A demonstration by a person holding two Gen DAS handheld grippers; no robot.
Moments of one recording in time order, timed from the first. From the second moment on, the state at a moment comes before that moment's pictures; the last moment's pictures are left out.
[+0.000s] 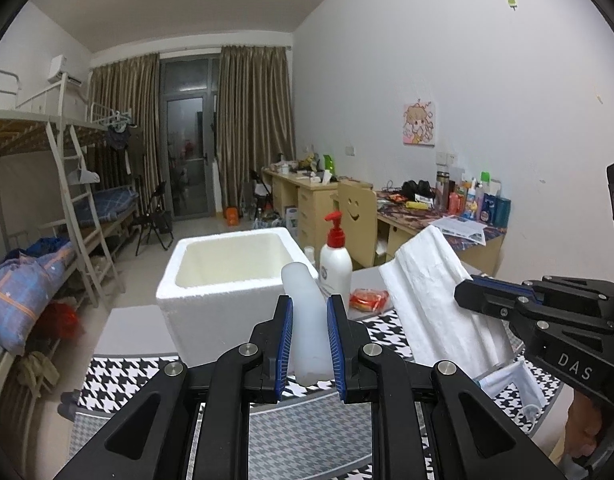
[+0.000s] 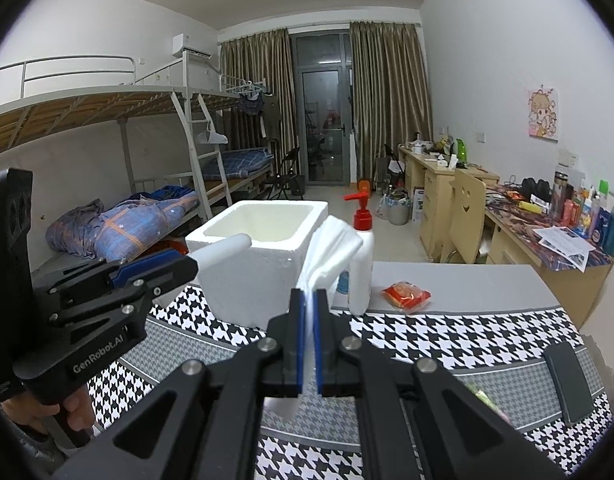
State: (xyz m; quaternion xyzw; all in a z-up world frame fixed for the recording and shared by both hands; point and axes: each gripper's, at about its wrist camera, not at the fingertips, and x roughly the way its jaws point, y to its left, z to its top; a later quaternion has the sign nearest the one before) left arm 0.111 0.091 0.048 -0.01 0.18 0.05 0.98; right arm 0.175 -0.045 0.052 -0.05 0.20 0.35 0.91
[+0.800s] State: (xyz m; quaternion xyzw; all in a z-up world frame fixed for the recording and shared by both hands) left arm 0.116 0.105 0.070 0.00 0.16 0.06 0.99; right arm 0.182 -0.025 0.071 -0.05 0.19 0.37 0.91
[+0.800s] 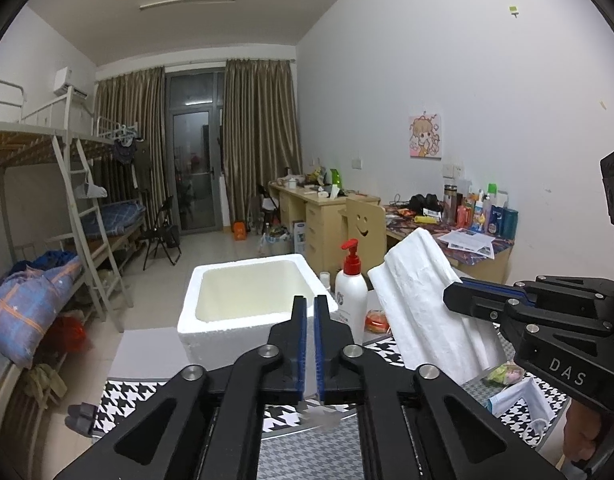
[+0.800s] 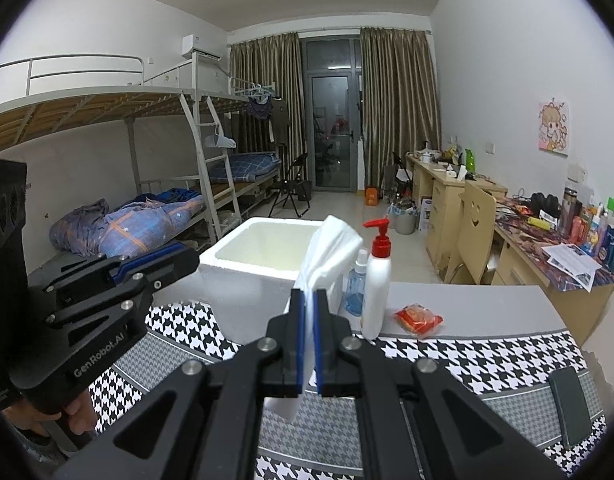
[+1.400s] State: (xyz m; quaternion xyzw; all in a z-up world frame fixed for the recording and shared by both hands) left arm 0.102 0.122 0.042 -0.02 0.21 0.09 0.97; right arm 0.178 -0.023 0.067 -0.05 0.19 0.38 0.90
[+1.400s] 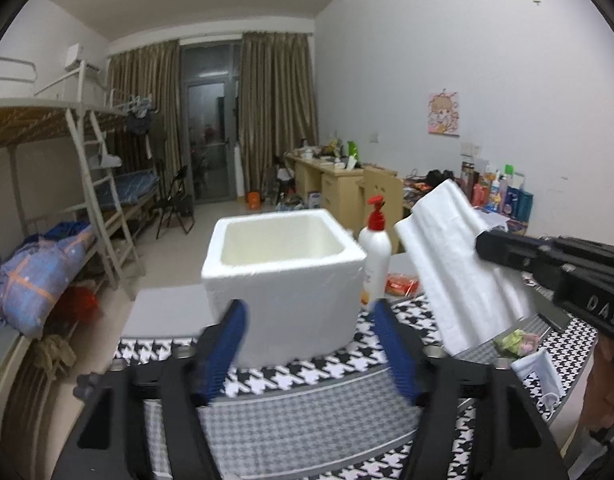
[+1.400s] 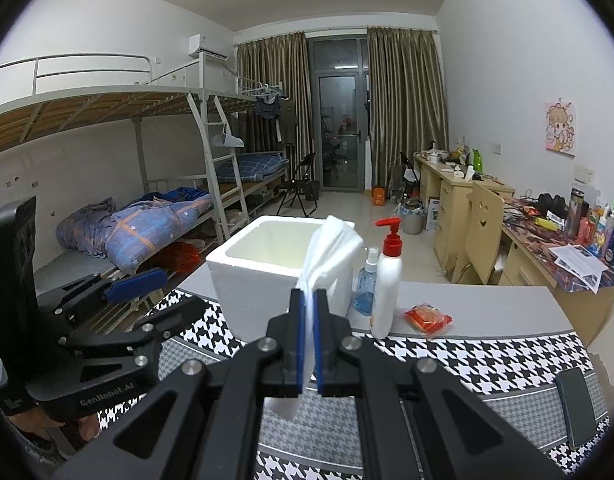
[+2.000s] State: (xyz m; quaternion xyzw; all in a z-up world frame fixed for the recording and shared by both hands) left arm 0.072 0.119 -0.006 -0.07 0.26 0.20 0.94; right arm 0.168 -0.033 0.066 -0.05 0.19 0.42 0.89
